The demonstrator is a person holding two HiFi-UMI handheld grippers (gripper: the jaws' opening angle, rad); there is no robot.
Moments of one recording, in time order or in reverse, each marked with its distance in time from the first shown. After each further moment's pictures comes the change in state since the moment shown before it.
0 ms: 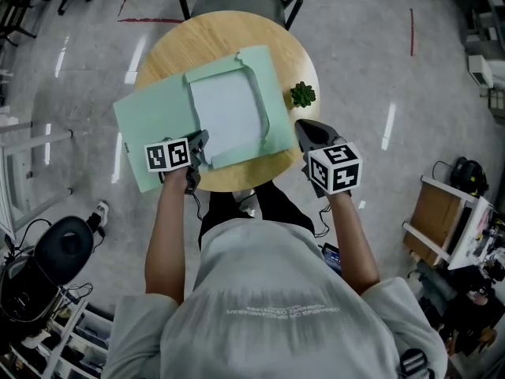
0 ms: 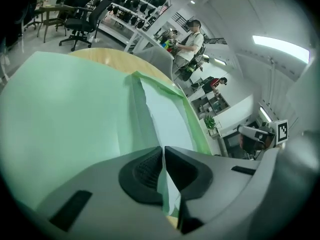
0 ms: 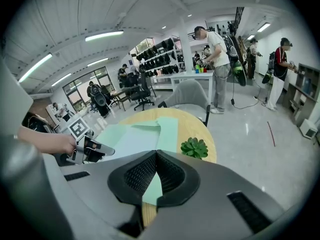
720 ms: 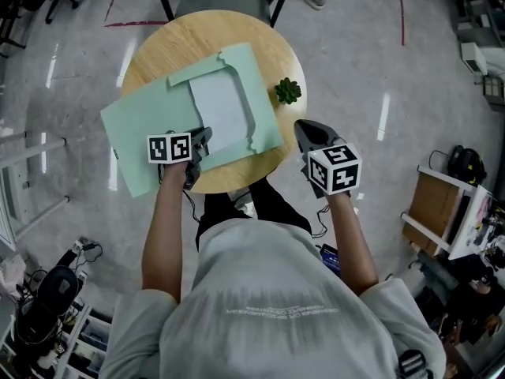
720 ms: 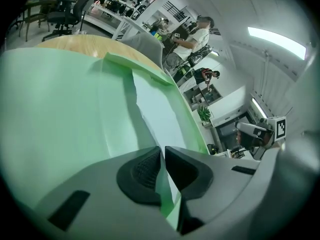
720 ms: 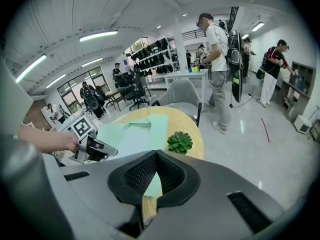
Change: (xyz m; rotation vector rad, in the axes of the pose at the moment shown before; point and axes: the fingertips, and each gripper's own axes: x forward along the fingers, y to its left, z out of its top) left arm 0.047 -0.034 -0.004 0.067 0.106 -0.083; right arm -0.017 -0.032 -0.016 0.039 0.008 -0.042
